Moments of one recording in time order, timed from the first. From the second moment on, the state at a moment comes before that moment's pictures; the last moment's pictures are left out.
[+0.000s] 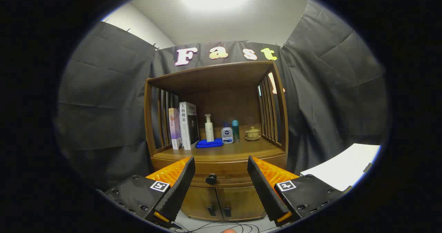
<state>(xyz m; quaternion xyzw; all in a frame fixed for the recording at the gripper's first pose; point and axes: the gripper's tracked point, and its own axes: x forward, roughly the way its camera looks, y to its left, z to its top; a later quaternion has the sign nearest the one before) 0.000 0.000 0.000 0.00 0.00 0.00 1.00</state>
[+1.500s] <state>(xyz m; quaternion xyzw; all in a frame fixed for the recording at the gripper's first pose) 0.072 0.001 0.004 0.01 0.00 -0.02 1.00</state>
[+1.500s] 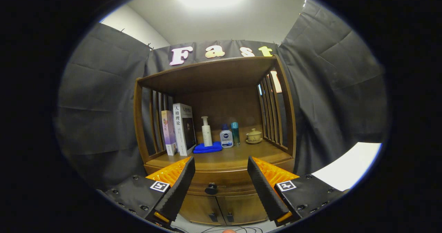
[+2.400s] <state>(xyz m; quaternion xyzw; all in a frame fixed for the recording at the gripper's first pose) 0.184 0.027 -0.151 -0.06 0.17 -0.02 0.98</state>
